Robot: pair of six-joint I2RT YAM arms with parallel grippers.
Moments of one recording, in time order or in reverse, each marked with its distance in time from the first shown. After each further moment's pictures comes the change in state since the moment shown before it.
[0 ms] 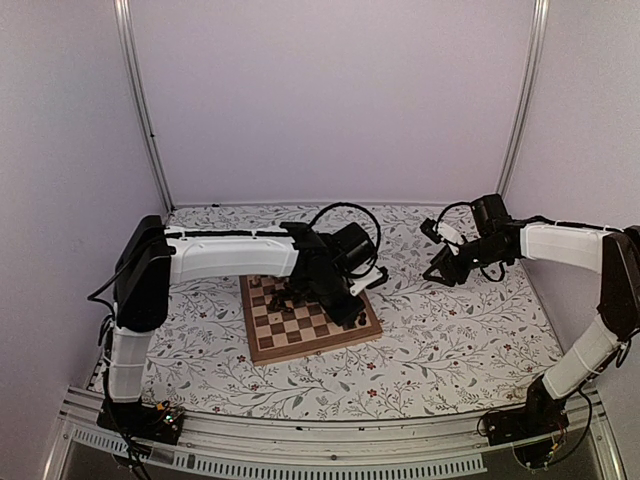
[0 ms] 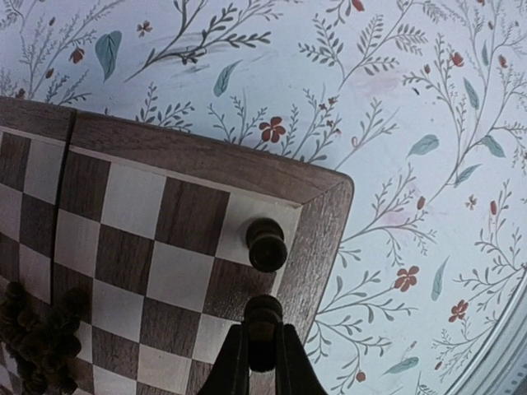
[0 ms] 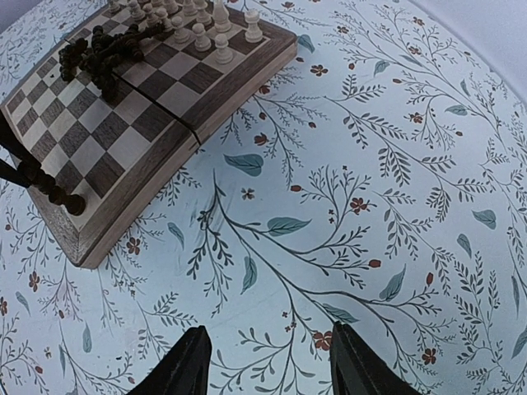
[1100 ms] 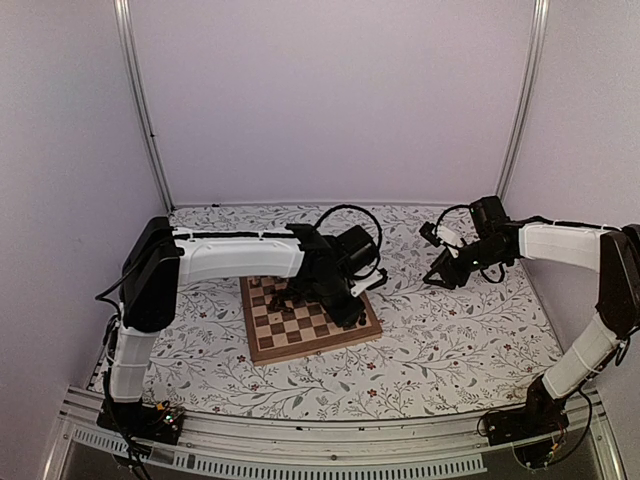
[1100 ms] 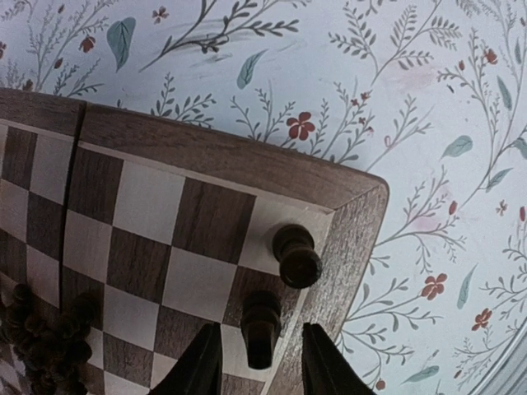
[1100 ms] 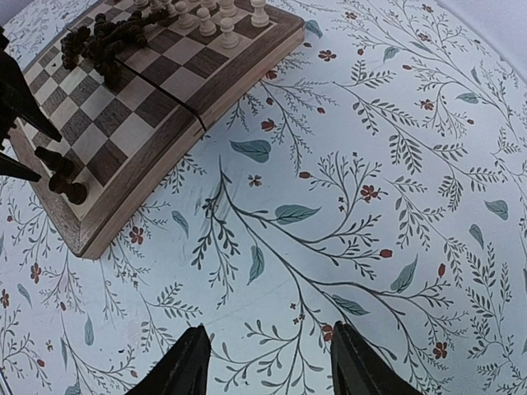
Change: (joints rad) left arm 0.000 0.043 0.035 -0.024 -0.062 0.007; right arm 0.000 0.013 0.003 -0.030 -0.002 -0.011
